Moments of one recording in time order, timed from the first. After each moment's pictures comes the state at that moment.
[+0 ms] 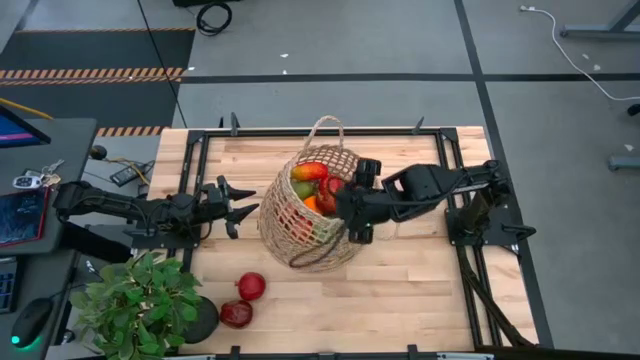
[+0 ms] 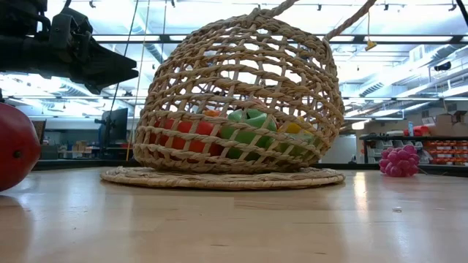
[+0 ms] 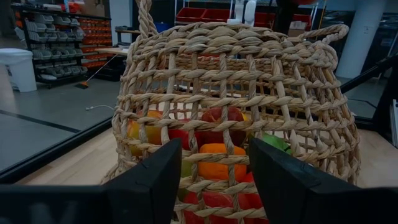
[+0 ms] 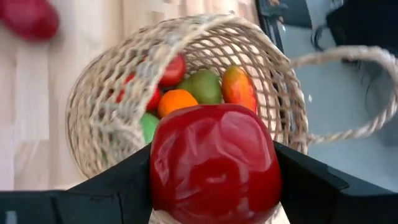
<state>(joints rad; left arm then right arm) -0.12 0.42 0.01 0.44 -0.44 -0.09 0.29 1.84 2.21 -1.47 0.55 0.22</state>
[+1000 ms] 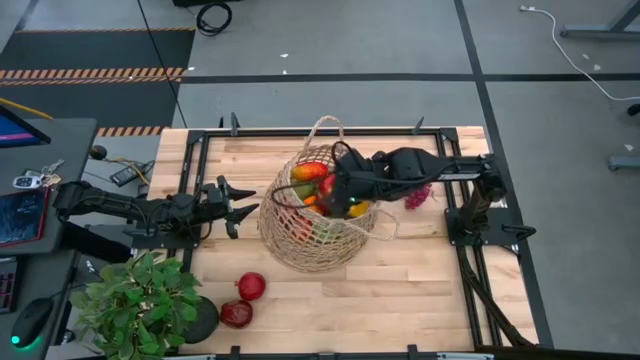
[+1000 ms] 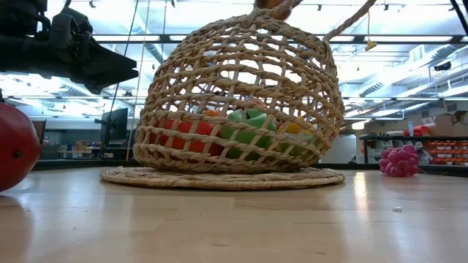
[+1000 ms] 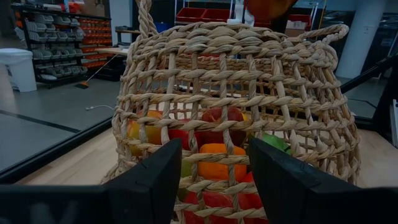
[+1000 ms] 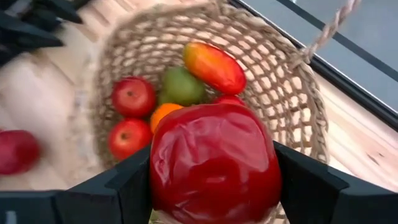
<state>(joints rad) -0.12 0.42 0.01 0.44 -0.44 -0.09 0.15 1.84 2.15 -1.46 0.51 0.88</state>
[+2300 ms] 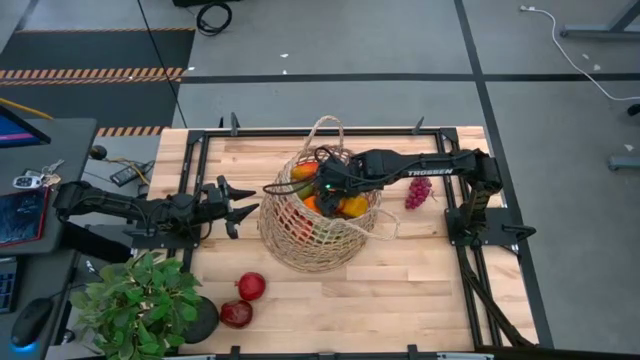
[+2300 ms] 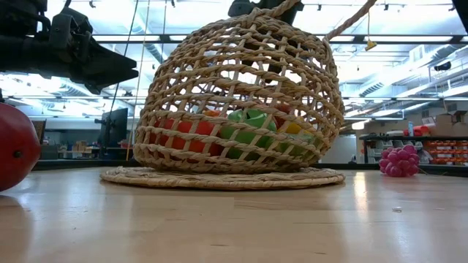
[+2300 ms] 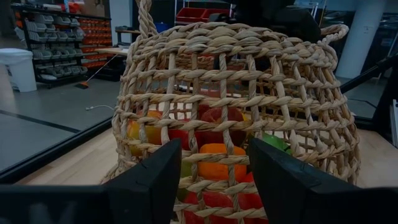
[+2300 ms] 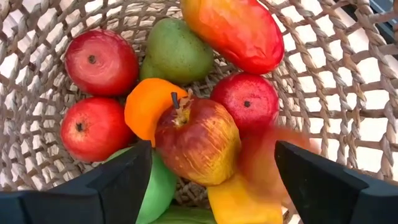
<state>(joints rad) -0.12 0.42 0.01 0.44 -0.44 -0.09 -0.02 1.84 1.76 -1.09 0.29 0.68</state>
